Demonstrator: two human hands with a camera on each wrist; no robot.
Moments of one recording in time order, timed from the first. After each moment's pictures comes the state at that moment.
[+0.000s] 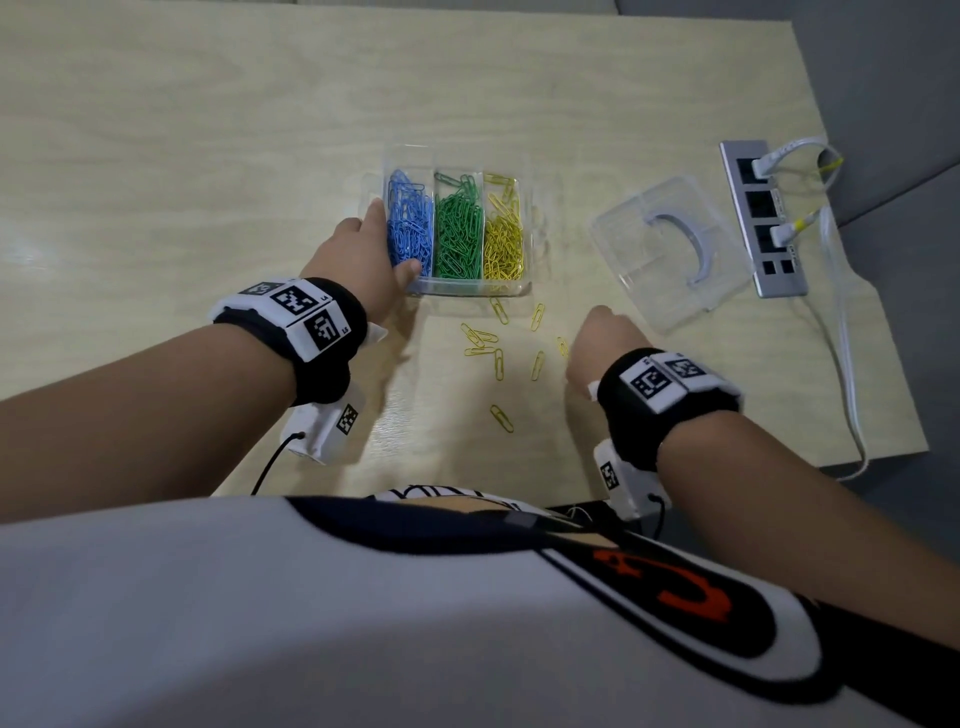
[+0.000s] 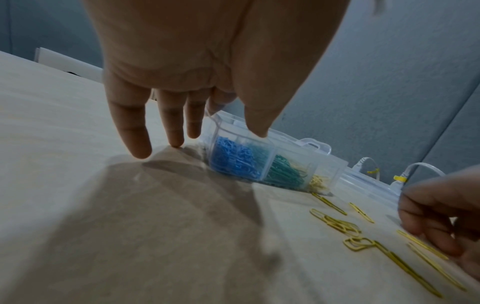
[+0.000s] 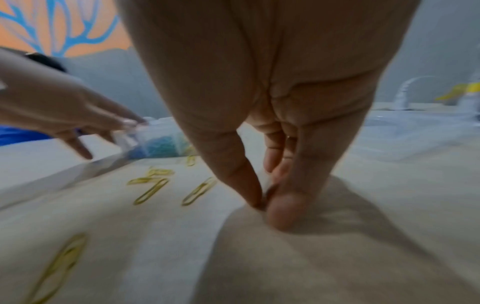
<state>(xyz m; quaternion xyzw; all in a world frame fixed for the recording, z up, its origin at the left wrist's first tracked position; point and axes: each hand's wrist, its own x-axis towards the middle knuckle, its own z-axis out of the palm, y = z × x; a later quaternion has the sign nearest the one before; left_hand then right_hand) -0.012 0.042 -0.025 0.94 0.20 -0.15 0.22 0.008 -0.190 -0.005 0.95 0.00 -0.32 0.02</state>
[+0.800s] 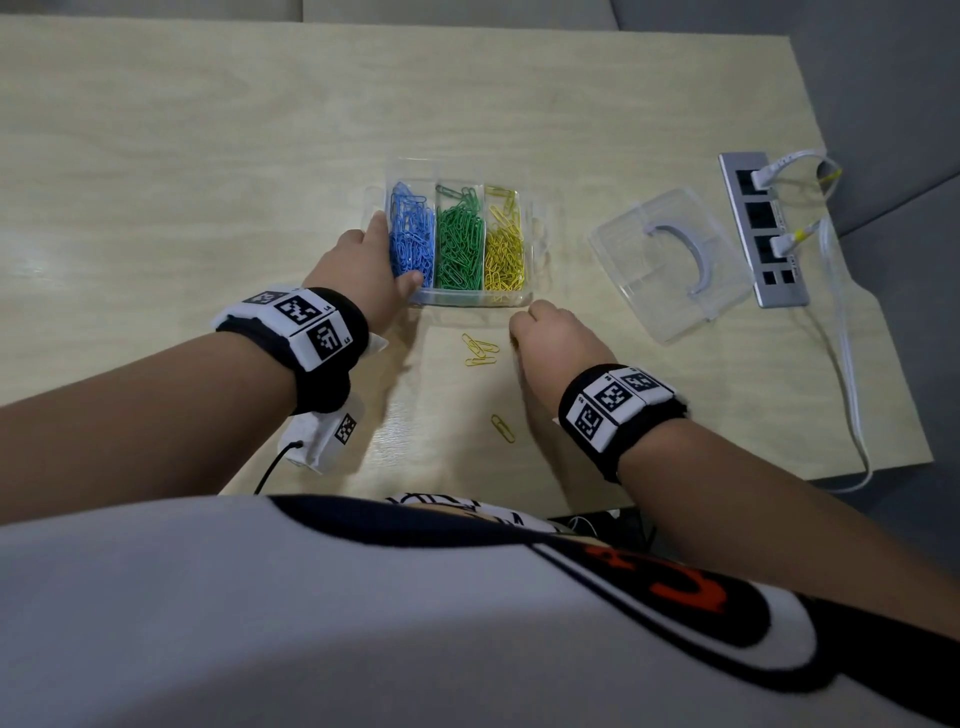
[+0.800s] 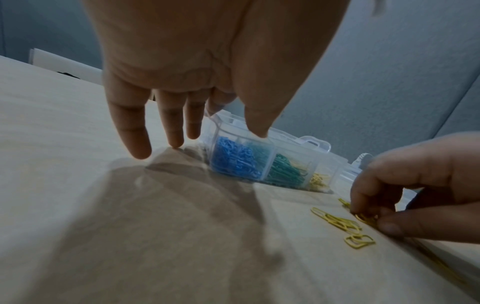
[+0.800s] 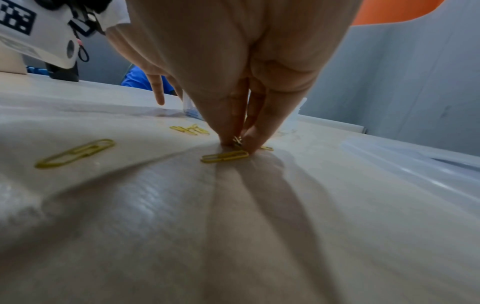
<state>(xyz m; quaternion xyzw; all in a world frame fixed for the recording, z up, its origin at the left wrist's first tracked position) -0.013 0.042 -0.023 0.95 0.19 -0.15 0.21 0.001 -0.168 -0.021 0.93 0.29 -0.21 0.01</state>
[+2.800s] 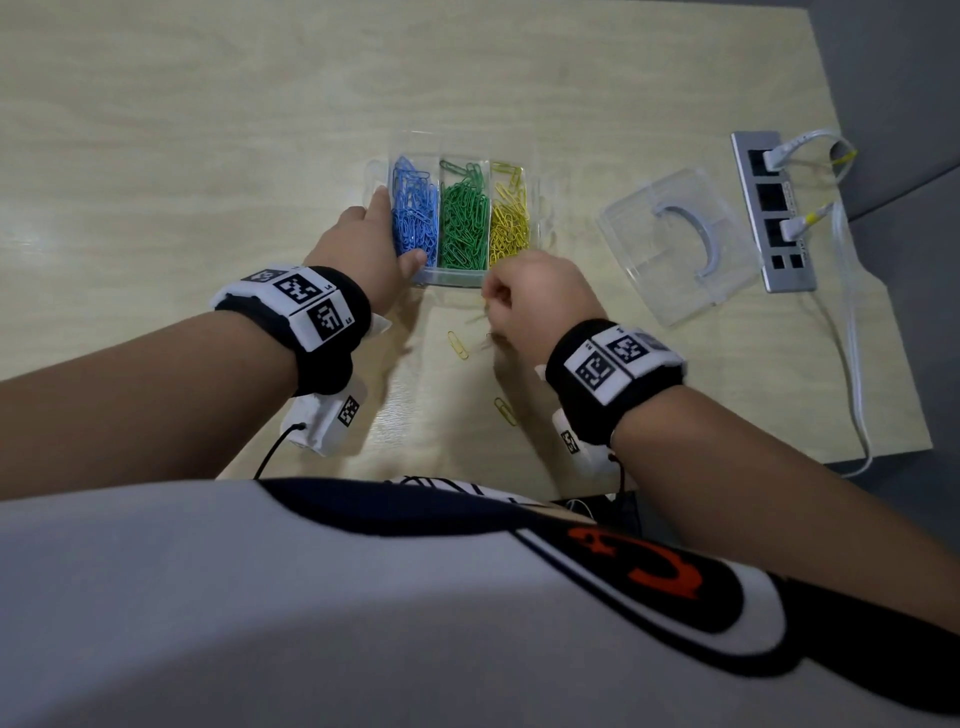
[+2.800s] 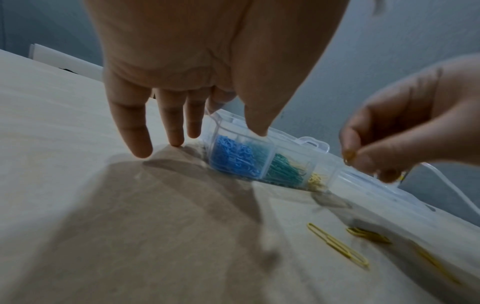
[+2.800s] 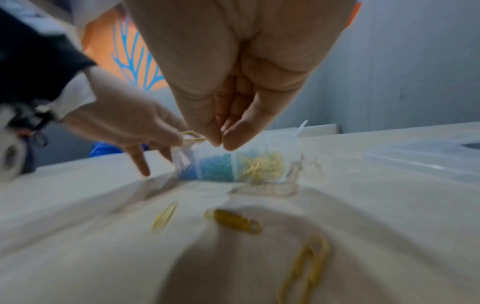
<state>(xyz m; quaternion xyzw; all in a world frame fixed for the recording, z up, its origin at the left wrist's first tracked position) -0.012 0.044 -0.027 0.94 0.19 -0.15 0.22 0.011 -0.143 -0.004 0.94 0.27 -0.14 -0.16</state>
